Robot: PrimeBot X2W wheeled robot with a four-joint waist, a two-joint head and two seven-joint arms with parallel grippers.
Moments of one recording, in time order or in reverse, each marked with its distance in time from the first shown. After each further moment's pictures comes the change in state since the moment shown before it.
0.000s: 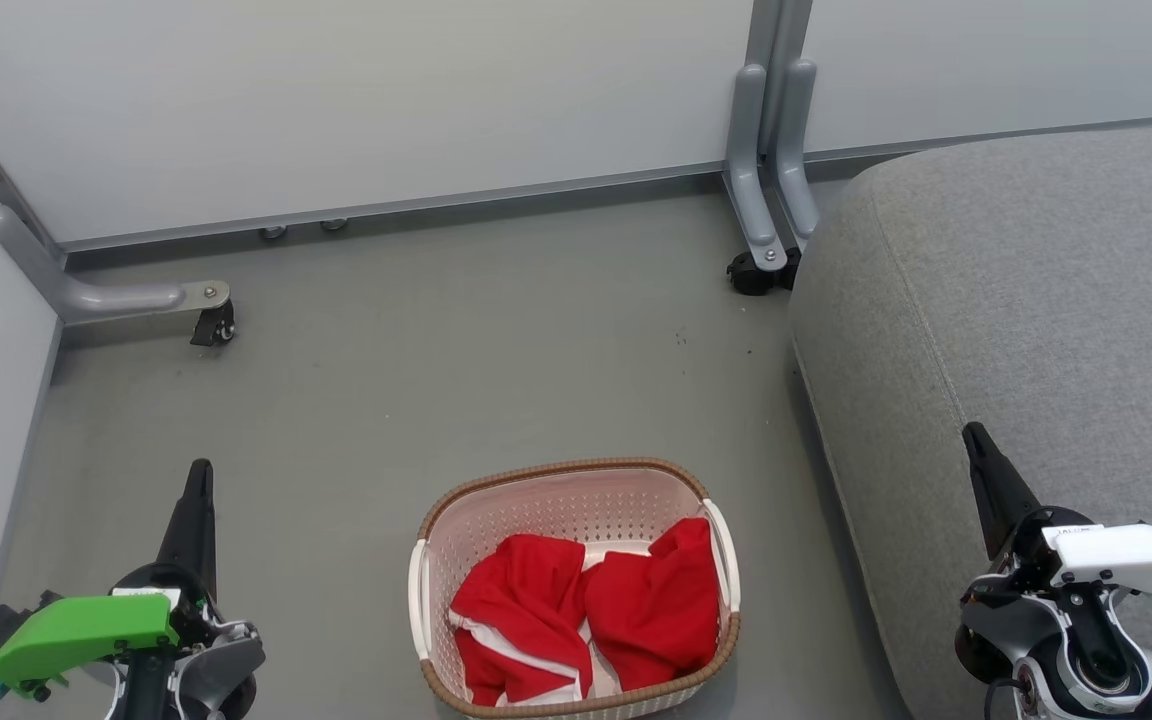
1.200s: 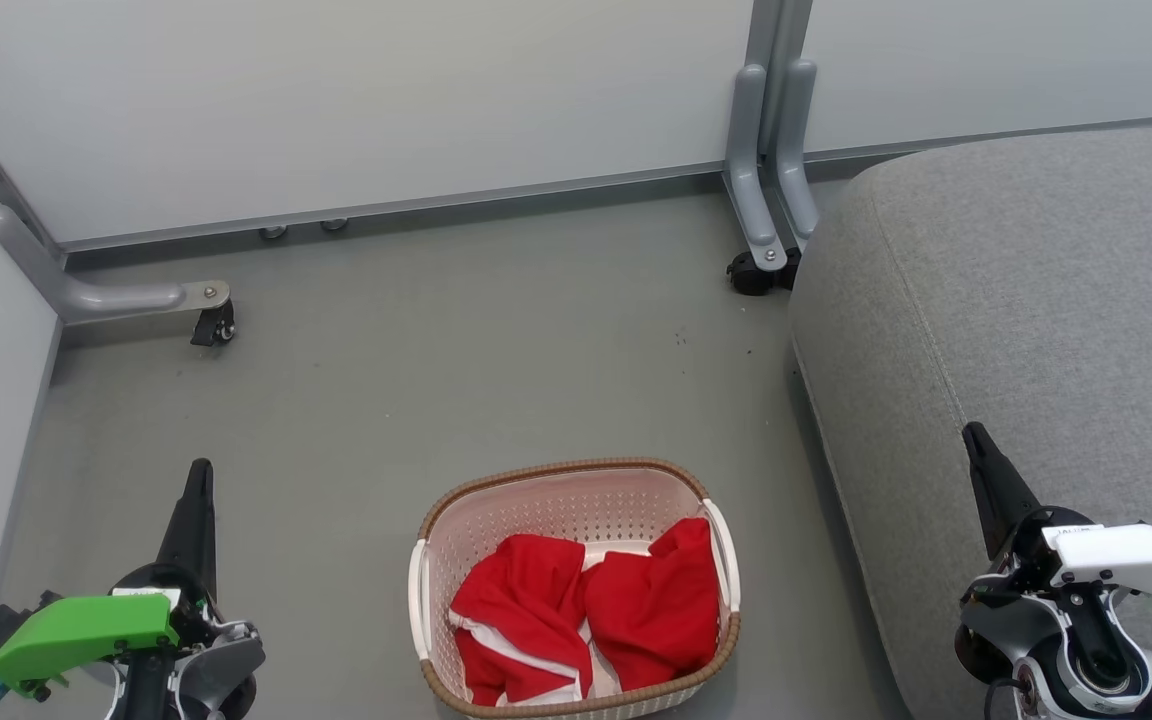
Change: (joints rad) left arm 0.000 0.000 0.000 0.000 0.000 0.000 0.000; right arm 0.000 0.000 0.000 0.000 0.000 0.000 0.000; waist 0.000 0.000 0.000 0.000
